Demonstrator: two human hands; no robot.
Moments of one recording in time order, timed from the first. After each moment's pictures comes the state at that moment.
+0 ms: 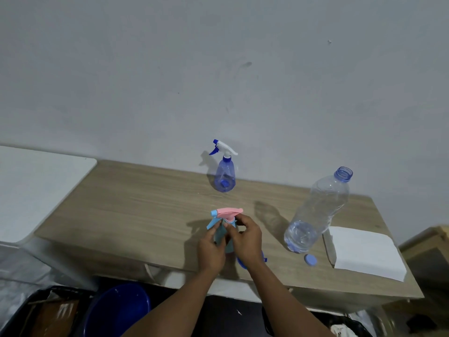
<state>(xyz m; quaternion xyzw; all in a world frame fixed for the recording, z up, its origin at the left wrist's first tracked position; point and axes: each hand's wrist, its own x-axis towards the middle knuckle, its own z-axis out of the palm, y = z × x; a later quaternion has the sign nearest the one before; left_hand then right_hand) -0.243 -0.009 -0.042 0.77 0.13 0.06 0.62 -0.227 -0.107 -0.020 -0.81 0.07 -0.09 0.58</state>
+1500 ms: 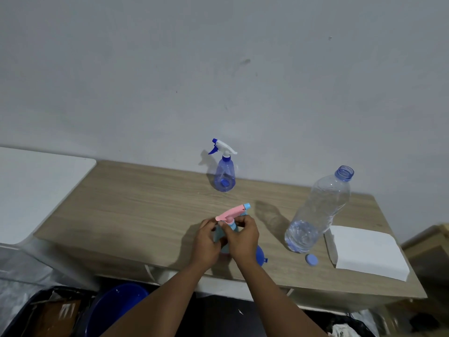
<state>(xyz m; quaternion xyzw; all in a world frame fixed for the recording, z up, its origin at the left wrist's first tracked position) -0.220 0.014 -0.051 0.82 0.02 0.06 0.57 -0.223 -0.092 -0.021 -0.79 0.16 -0.09 0.58</state>
